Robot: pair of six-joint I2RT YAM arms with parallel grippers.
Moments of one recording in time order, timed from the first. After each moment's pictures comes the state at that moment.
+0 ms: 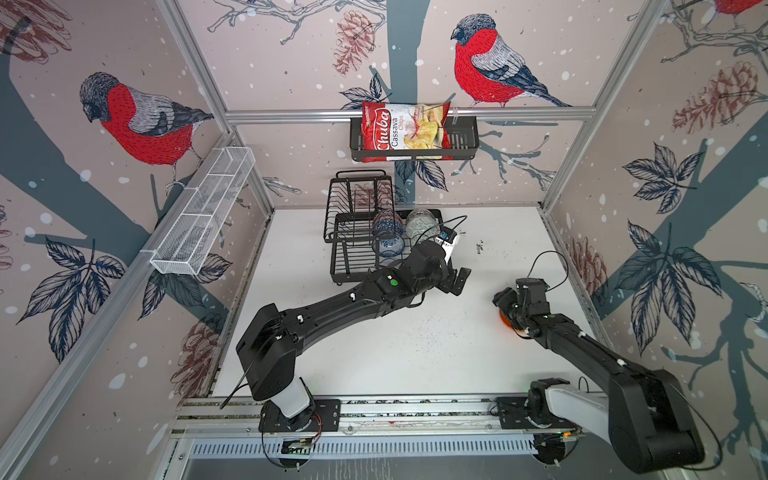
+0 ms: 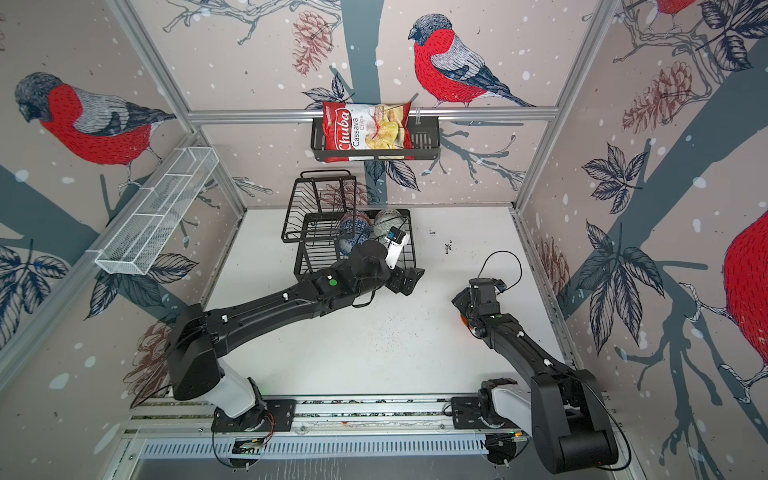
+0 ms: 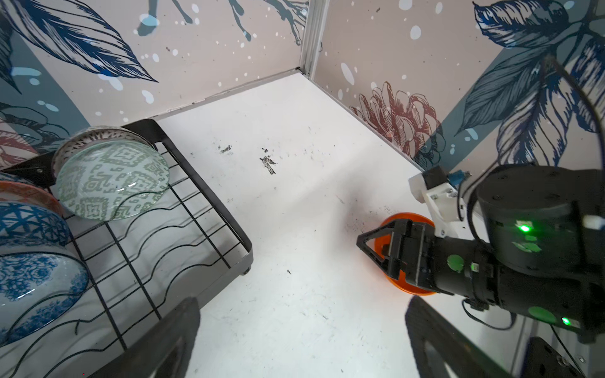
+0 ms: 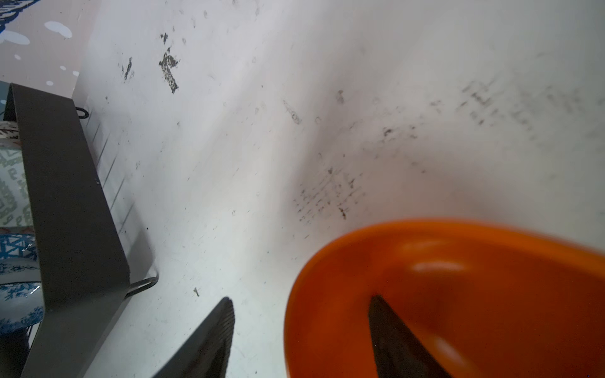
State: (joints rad) left arm -0.95 1.62 1.32 -0.17 -0.06 -0.24; right arm 0.18 1.15 0.41 -0.11 0.02 0.91
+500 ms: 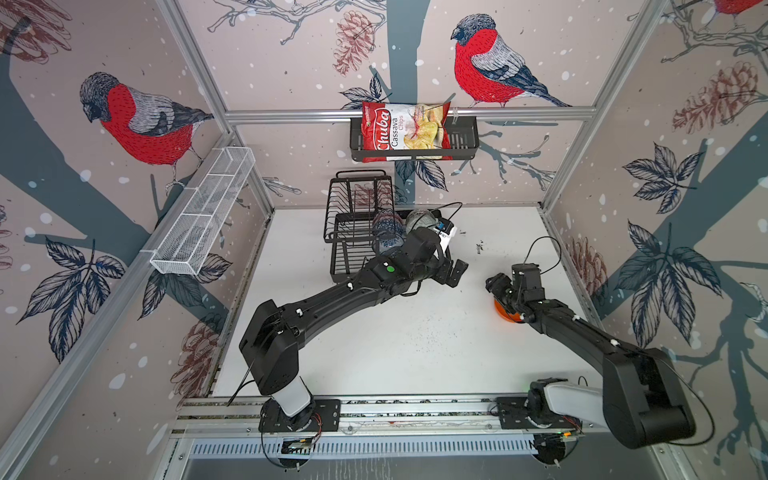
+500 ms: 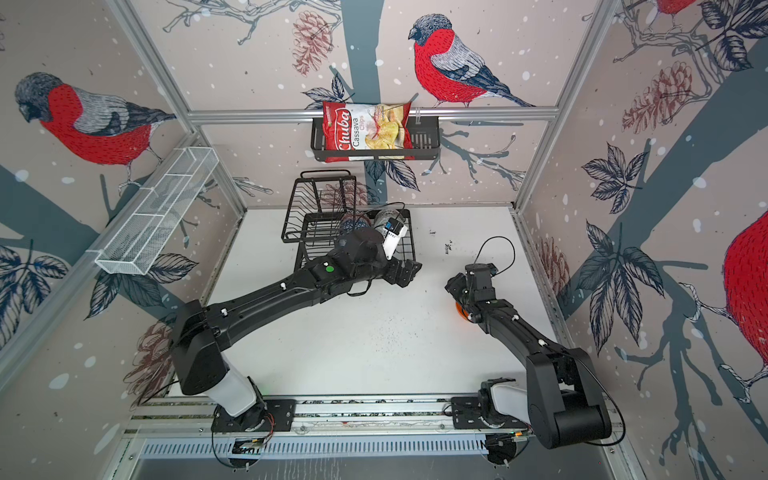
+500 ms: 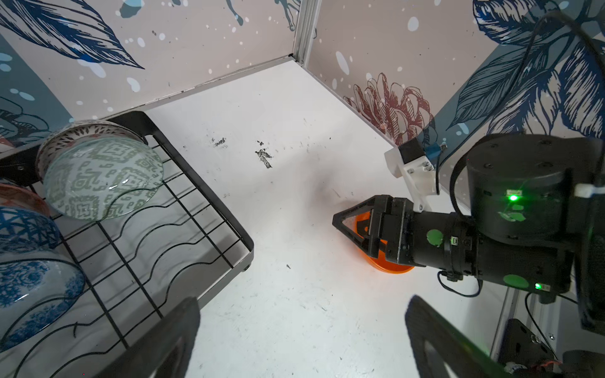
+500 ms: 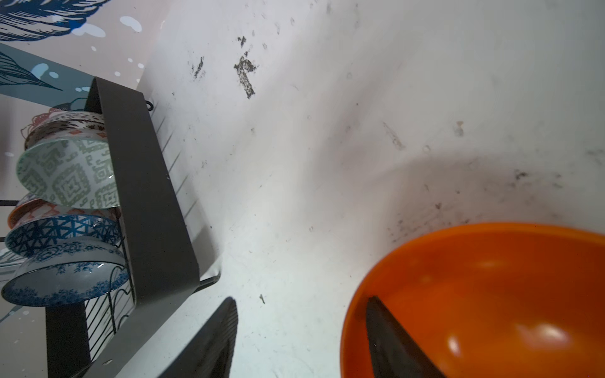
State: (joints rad) left arm -0.90 1.66 1.41 -0.26 0.05 -0.24; right arm 0.21 1.25 0.54 -0.07 -0.03 0.89
